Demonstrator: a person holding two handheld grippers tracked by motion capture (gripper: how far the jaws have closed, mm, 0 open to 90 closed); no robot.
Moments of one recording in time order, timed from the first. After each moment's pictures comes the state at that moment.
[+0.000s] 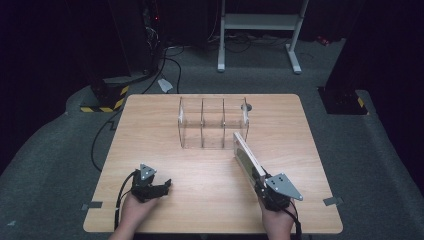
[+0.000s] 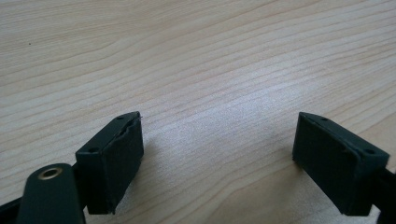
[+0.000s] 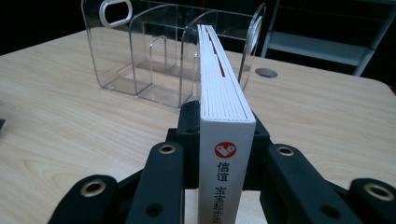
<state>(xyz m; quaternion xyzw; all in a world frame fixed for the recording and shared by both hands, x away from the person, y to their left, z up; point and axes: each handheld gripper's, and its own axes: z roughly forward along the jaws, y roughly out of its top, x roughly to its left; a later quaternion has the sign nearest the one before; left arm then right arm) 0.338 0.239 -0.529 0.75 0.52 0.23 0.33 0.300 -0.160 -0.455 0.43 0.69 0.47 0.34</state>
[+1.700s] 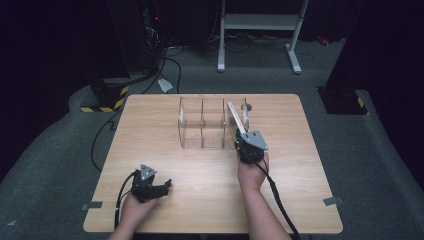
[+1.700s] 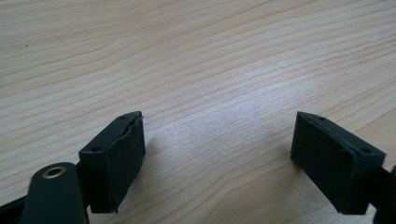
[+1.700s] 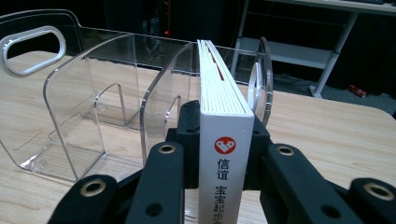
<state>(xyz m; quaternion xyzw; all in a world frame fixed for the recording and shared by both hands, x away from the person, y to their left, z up) 0.337 0.239 -0.528 0.76 0.51 0.23 0.33 0.423 -0.097 -0.449 0.48 0.66 0.45 0.38</state>
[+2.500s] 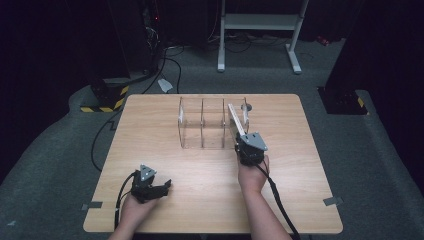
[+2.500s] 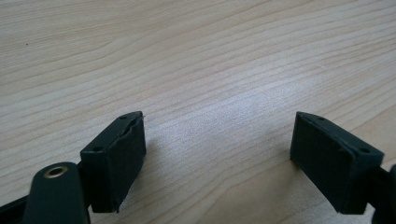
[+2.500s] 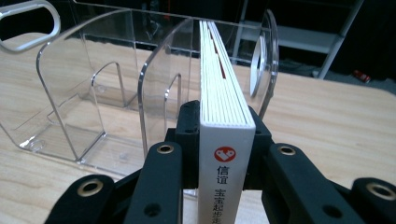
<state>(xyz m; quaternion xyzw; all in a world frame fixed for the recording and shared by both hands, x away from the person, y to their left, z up) 0.335 0.239 -0.528 0.76 0.51 0.23 0.33 0.421 -0.098 -0.456 0.49 0.67 0.43 0.36</state>
